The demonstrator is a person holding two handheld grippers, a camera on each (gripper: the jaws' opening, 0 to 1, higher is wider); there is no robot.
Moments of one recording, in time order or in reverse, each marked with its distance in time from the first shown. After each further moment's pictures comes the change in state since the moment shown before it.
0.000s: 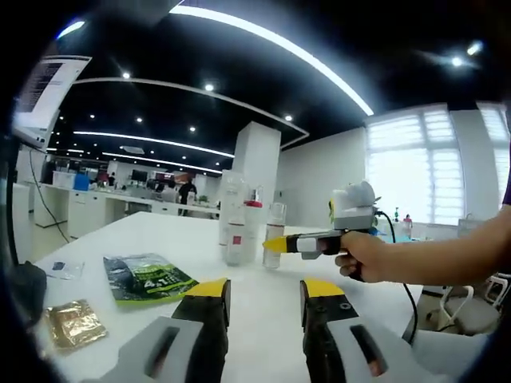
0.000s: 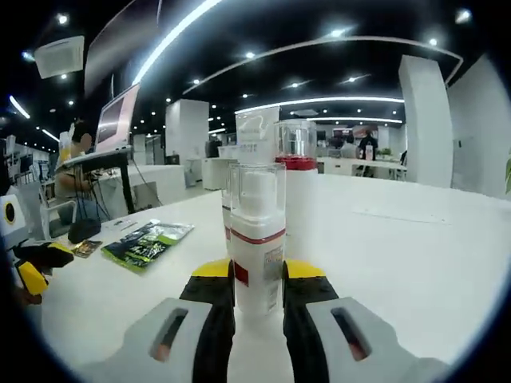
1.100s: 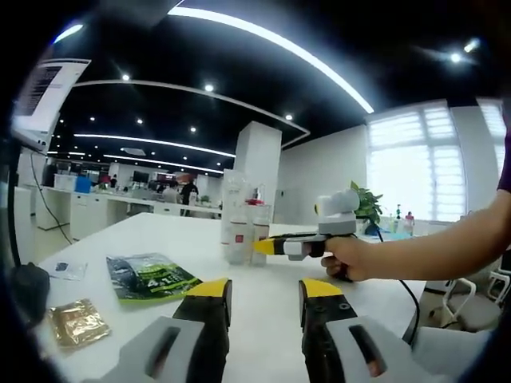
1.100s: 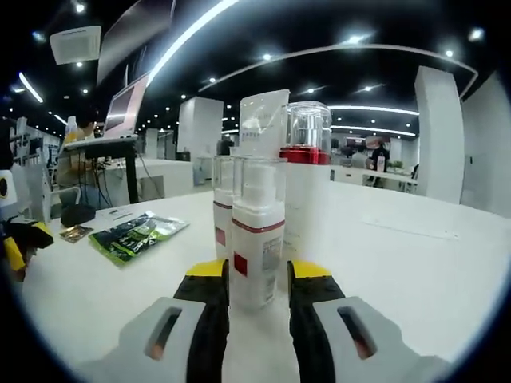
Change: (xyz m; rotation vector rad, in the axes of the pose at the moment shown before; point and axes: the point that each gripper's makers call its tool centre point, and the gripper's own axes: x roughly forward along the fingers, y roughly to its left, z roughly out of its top) left arm 0.000 0.002 -0.003 0.013 0.006 0.014; right arm 0.014 -0.003 -0.002 -0.068 -0.021 0.033
